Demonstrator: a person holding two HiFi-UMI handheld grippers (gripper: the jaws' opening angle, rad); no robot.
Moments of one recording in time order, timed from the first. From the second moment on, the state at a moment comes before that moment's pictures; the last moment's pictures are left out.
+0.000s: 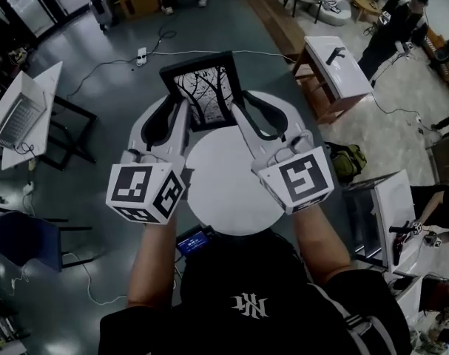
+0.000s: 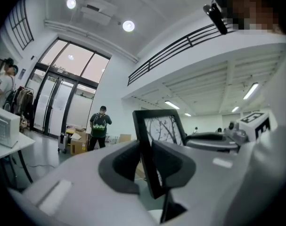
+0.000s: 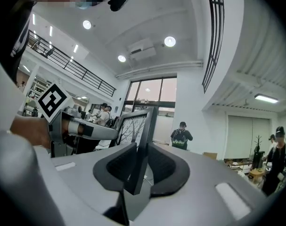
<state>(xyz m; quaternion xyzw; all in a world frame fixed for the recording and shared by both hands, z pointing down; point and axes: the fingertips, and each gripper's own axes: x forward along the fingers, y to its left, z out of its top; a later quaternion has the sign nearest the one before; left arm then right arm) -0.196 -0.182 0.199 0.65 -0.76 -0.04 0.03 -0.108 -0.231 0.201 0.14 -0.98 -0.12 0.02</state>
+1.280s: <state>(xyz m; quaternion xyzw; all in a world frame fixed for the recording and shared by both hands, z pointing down) -0.107 -0.177 0.064 0.73 -0.67 -0.04 -0.14 -0.013 -0.217 0.092 0.27 -0.94 -0.18 -0.08</state>
